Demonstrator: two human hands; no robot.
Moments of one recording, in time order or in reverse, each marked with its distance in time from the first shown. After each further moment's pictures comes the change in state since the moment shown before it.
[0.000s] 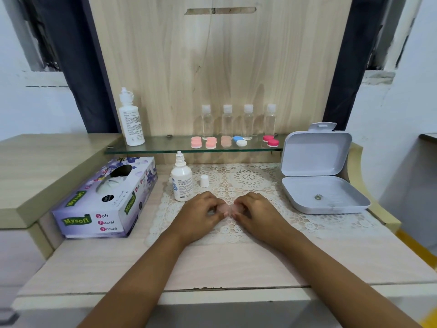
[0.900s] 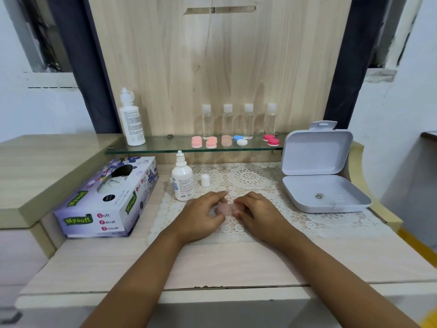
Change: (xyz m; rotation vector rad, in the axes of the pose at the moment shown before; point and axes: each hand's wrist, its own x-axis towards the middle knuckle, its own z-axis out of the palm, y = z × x) left_hand -0.004 0.003 -0.001 -0.069 -0.063 -0.050; right_hand -0.003 0.003 0.001 0.020 0.026 -0.051
